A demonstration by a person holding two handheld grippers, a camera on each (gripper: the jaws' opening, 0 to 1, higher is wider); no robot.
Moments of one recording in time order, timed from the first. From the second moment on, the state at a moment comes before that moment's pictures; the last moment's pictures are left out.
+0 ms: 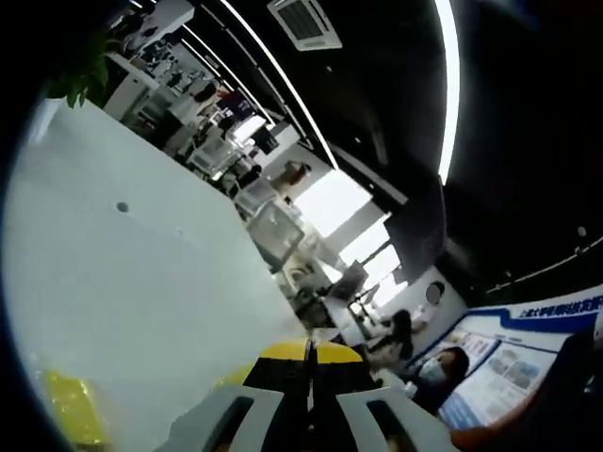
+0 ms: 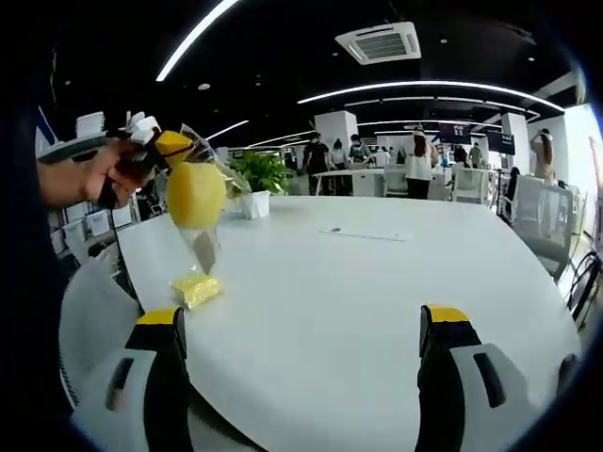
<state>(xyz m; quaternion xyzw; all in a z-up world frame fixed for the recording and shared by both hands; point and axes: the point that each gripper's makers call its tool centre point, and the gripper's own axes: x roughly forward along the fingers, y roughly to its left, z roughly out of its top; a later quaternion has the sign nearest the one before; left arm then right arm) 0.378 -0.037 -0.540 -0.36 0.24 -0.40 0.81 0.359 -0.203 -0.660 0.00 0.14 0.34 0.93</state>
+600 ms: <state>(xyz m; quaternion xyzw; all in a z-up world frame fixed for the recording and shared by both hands) 0.364 -0.047 -0.586 -0.38 0.28 -0.38 0.79 0.354 -0.206 -0.667 0.01 0.16 0.34 0.93</state>
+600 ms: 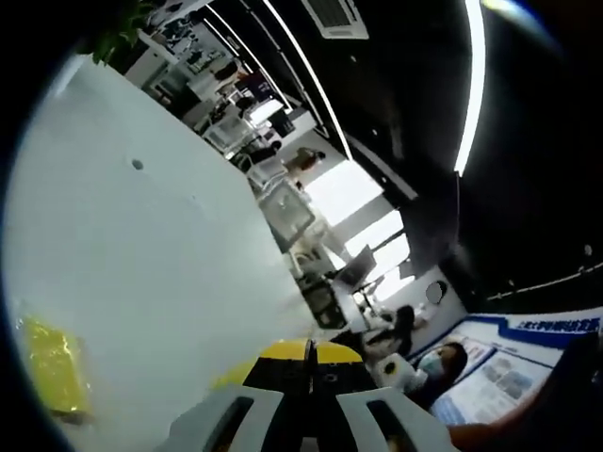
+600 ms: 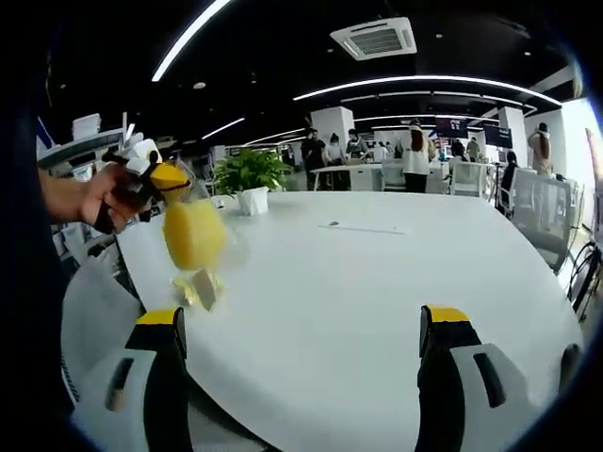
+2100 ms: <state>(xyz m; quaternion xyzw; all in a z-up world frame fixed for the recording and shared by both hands) 0.404 0.002 -0.706 -0.44 0.33 -0.22 0.81 0.348 -0.200 -0.670 0.00 0.17 0.35 0.92</state>
